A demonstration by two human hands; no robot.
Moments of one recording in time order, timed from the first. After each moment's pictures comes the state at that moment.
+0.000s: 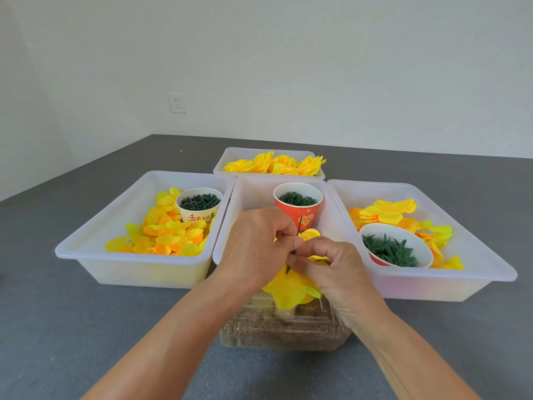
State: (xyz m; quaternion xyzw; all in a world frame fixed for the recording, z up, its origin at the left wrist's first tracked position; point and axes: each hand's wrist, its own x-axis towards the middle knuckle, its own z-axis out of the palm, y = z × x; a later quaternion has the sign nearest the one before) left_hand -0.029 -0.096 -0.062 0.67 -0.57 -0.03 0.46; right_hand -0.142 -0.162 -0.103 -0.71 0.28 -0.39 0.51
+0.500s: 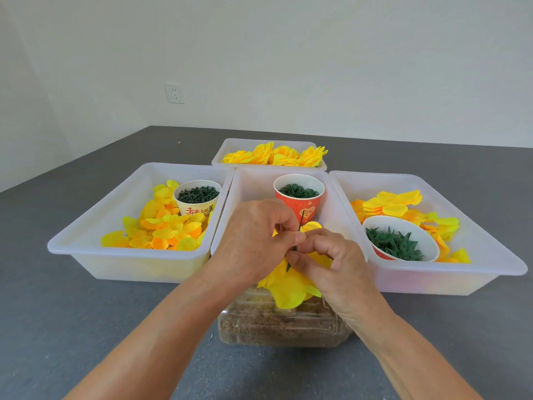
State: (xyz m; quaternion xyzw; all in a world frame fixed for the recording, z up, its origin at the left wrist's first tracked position) left_hand -0.021 -0.096 -0.062 0.65 -0.61 -0.04 0.45; right_hand -0.144 -0.164 -0.110 -0.76 0.25 -0.41 0.44
